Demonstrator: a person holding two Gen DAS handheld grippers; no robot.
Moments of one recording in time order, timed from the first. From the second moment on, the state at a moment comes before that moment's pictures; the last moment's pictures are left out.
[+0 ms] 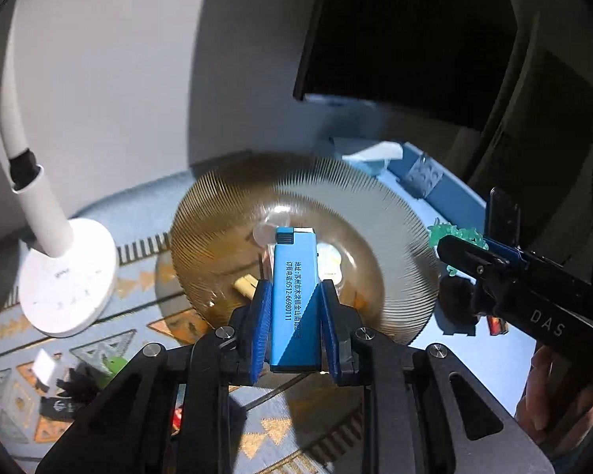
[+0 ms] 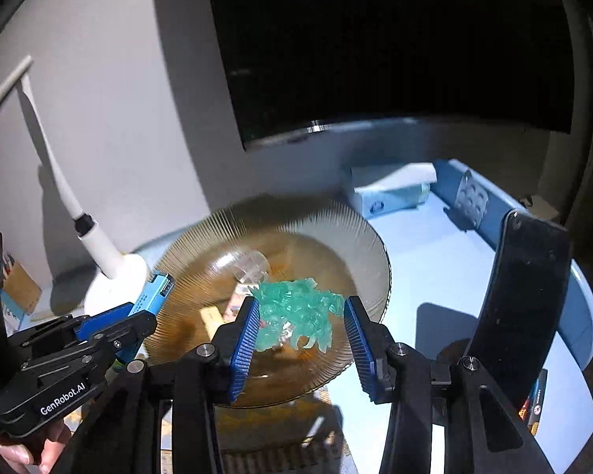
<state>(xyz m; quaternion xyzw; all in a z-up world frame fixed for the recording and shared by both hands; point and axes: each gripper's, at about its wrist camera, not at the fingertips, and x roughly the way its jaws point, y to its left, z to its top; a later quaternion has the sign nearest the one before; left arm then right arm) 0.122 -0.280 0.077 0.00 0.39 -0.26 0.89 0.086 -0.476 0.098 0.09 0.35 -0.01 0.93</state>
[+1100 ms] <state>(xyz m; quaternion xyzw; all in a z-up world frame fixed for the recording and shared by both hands) -0.024 -0.060 0.222 -0.09 0.20 -0.15 0.96 0.006 -0.406 0.184 0.10 0.28 0.03 0.95</state>
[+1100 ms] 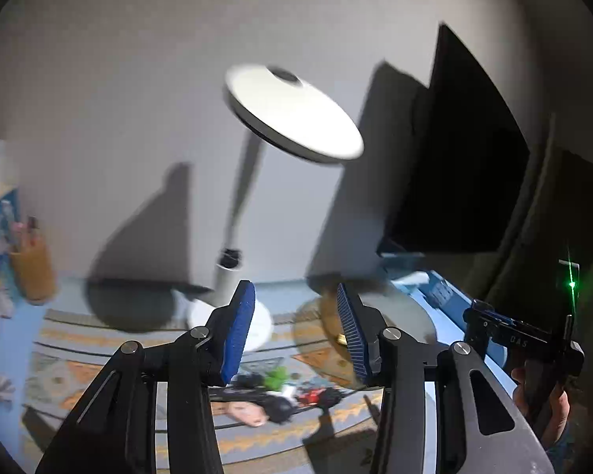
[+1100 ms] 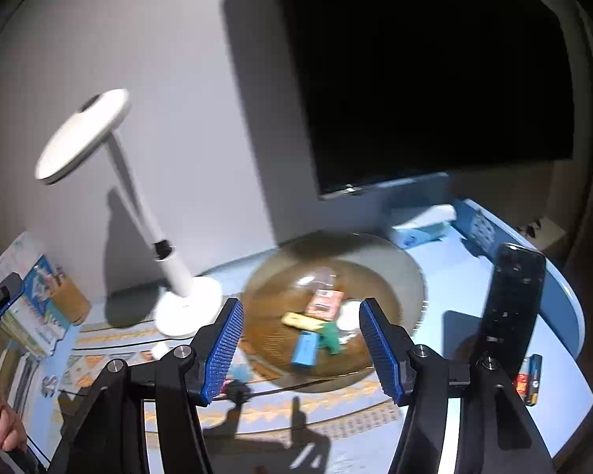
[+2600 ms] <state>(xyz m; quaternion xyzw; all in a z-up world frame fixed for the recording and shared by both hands) 0.065 -0.113 -0.011 0.02 0.45 -0.10 0.89 0.032 -0.301 -0.003 0.09 0.40 0.17 0.90</state>
